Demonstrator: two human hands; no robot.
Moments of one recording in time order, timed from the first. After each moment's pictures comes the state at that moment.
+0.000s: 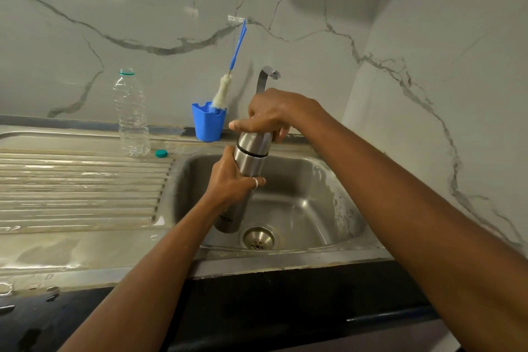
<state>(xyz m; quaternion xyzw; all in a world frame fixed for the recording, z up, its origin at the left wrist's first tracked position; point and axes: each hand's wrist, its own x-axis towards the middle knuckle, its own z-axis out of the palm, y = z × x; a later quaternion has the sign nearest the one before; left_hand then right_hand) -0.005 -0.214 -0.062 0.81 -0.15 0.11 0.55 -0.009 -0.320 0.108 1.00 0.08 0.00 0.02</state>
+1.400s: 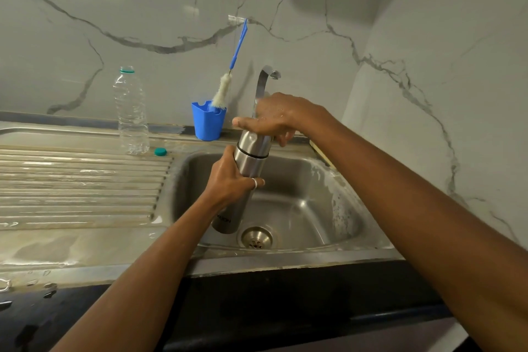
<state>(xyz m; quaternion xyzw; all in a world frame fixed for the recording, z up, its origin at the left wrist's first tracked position) -0.005 -0.213 -0.062 0.82 -0.15 0.09 0.55 -0.018 -0.326 0.102 1.00 0.07 0.02 0.03</state>
